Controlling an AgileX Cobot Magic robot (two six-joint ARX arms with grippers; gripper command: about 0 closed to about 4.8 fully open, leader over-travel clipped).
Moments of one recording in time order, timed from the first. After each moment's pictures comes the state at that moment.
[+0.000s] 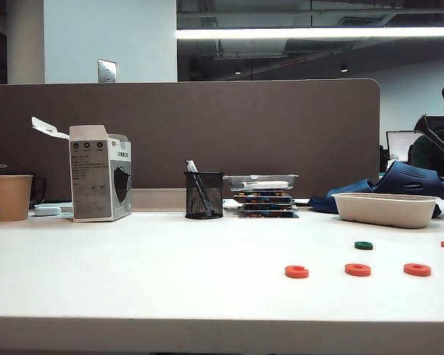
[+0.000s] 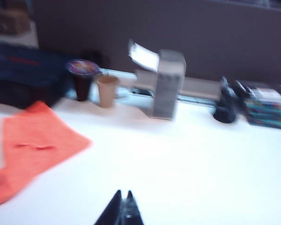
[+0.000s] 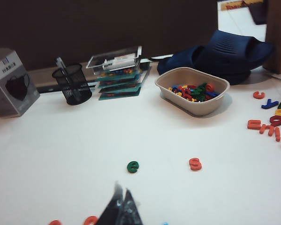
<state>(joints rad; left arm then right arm) -0.12 0.02 0.84 -0.92 -0.16 -0.11 -0.08 0.01 0.43 -0.55 -0.24 0.20</state>
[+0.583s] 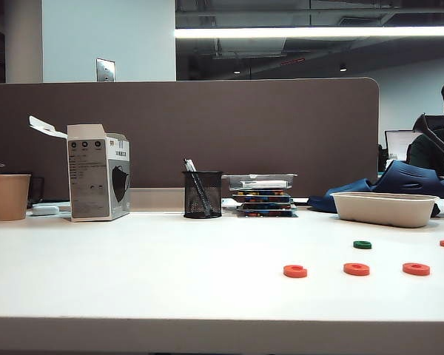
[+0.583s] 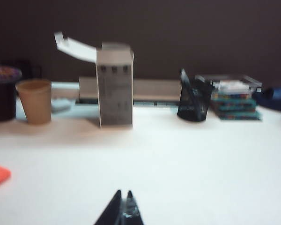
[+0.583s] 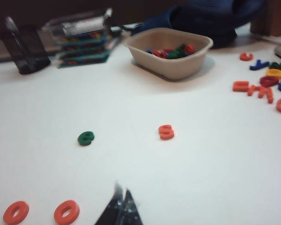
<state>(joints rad) -0.12 0.00 0.12 -0.08 0.02 -0.03 -0.08 0.01 0.01 -0.16 -0.18 0.14</state>
